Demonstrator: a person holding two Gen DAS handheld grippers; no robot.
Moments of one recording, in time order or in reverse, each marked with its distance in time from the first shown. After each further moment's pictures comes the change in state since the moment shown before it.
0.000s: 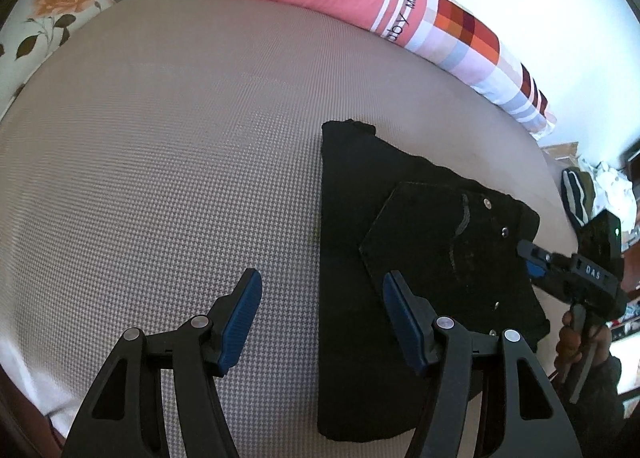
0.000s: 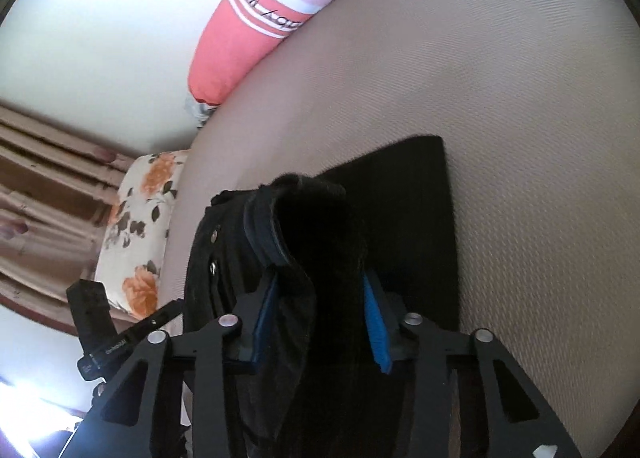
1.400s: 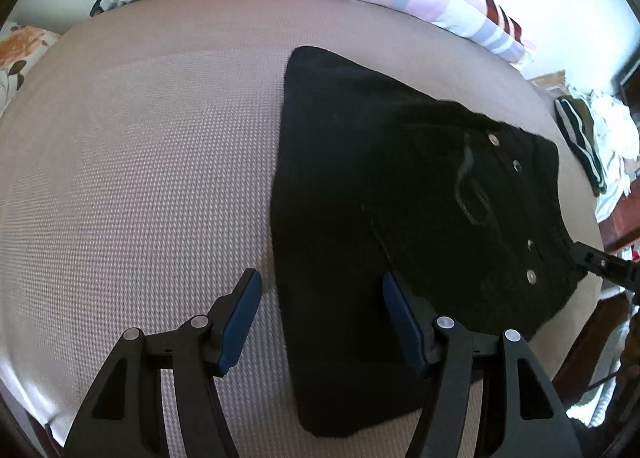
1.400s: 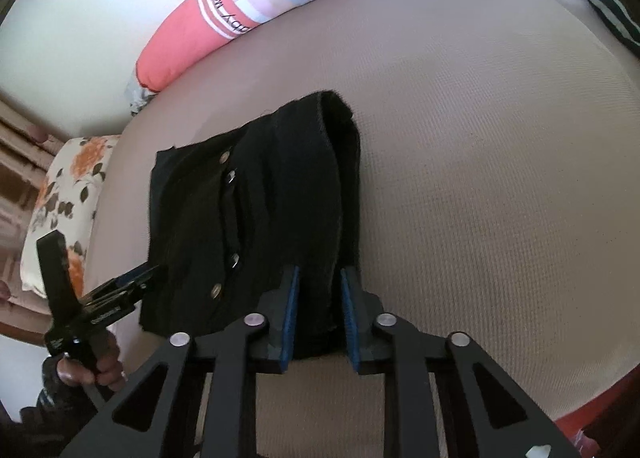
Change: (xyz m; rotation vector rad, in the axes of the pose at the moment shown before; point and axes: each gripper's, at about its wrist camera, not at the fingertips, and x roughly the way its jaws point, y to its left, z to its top) left arm 0.038 -0.047 -0.034 0.212 0.075 0.032; right arm -0.068 0.034 -0.066 -0.031 -0.038 -0.377
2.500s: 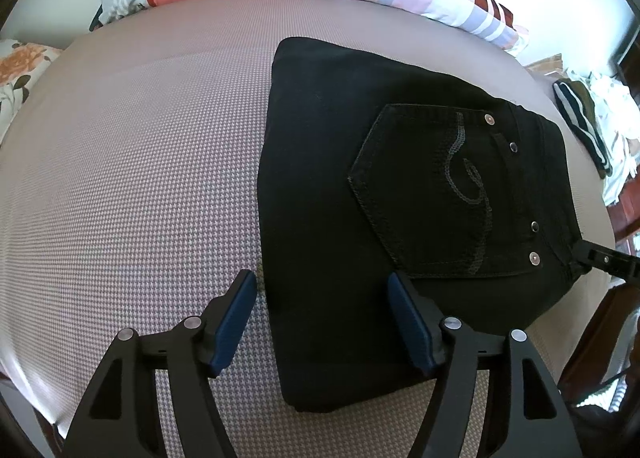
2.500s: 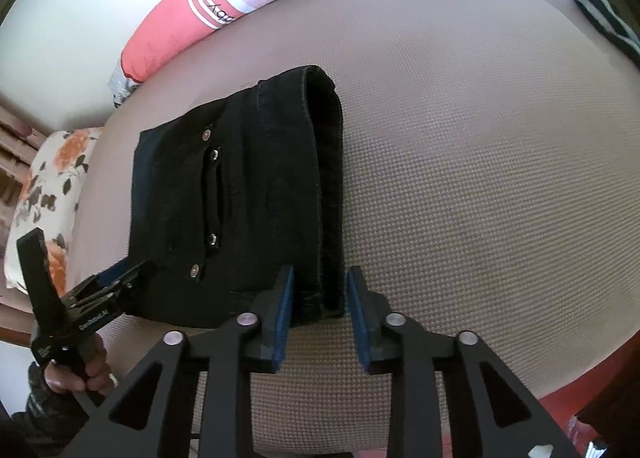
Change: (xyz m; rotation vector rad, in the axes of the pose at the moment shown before) left arm -0.001 -0.014 -0.009 0.041 -0.013 0.041; right arm 0.002 0.002 -0.016 -0.005 0.014 -0.100
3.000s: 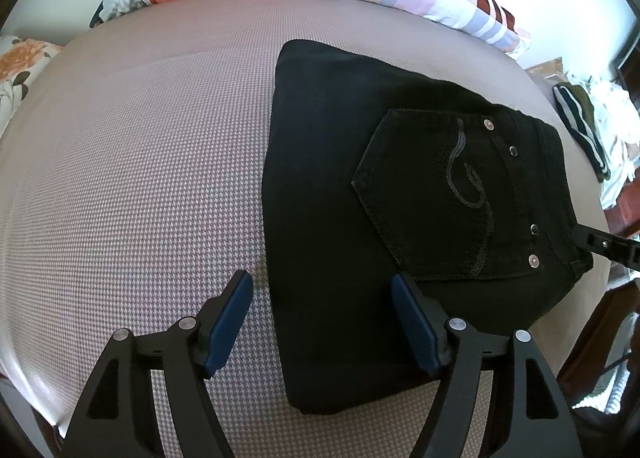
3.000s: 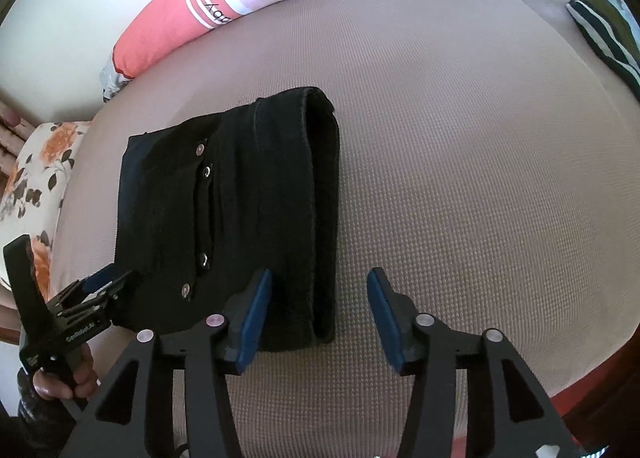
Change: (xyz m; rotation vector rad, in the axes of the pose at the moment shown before) left arm -0.005 0.008 -0.002 -0.014 0.005 -0.011; right arm 0.004 0.010 0.020 -0.036 -0.007 -0.055
